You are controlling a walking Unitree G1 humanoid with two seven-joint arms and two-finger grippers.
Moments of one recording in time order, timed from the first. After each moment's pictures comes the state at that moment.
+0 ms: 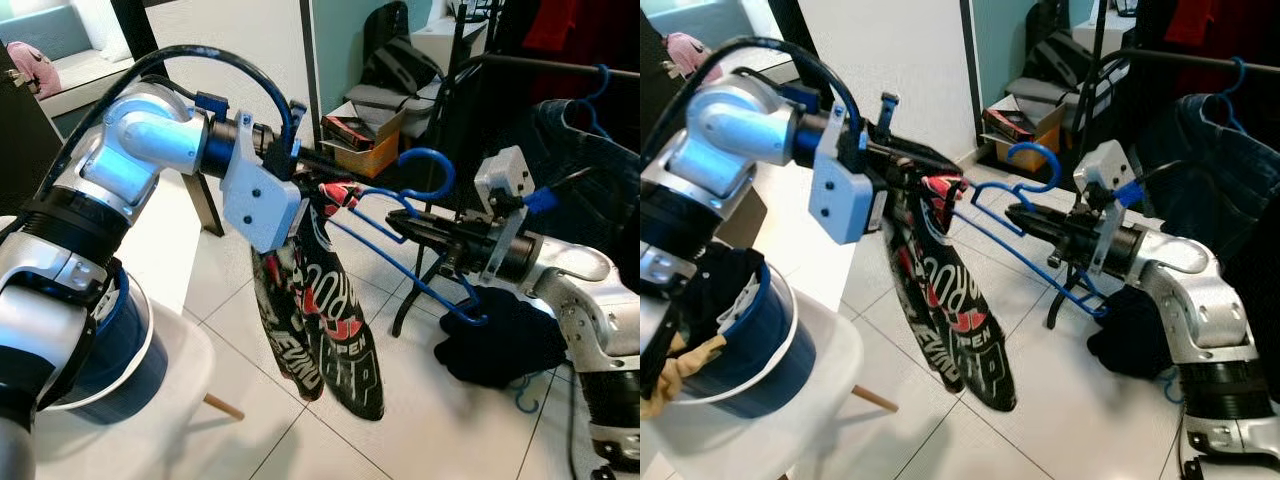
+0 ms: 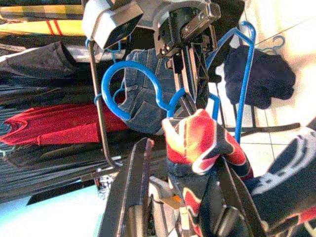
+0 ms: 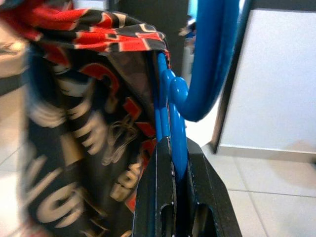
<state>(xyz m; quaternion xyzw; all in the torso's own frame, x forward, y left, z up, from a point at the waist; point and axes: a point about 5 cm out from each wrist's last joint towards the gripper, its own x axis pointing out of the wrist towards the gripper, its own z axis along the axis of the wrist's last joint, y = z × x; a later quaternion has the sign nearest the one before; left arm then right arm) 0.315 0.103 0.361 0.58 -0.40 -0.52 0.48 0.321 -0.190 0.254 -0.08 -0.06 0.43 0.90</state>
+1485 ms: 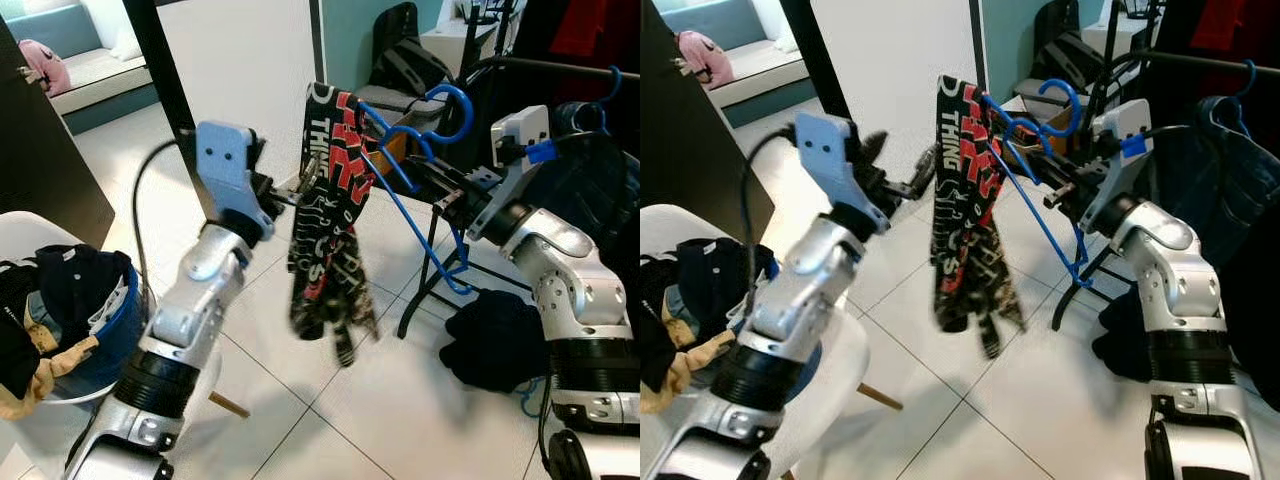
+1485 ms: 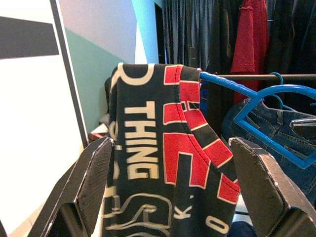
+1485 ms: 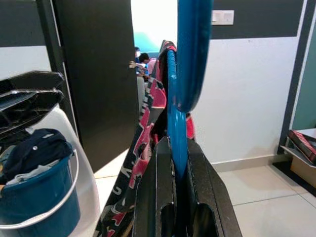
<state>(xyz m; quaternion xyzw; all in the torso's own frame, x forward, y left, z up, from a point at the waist) 0.332 0.097 0.257 -0.08 -0.21 -0.18 0.96 0.345 -0.189 0.271 -0.02 -0.12 0.32 0.94</state>
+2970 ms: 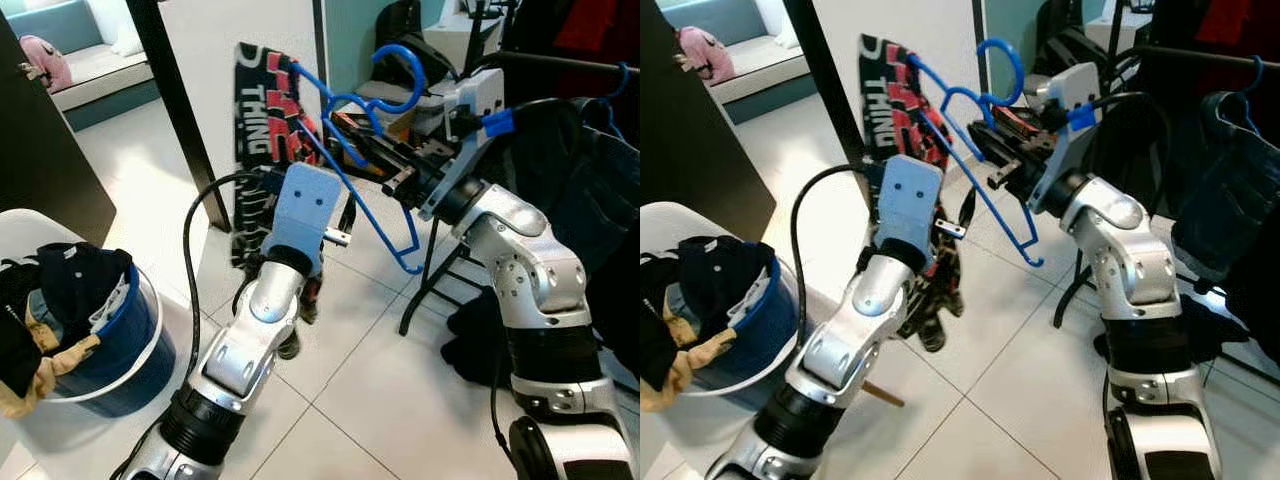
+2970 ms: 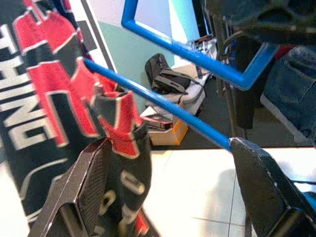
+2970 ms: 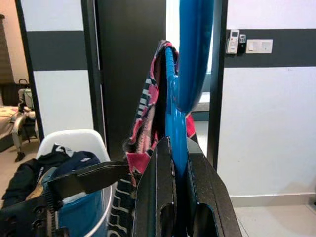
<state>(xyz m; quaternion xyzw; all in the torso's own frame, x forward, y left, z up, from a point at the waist) 0.310 0.048 0.241 0.05 -0.21 -0.10 0.97 0.335 -0.125 0.302 0.00 -0.16 0.39 0.91</state>
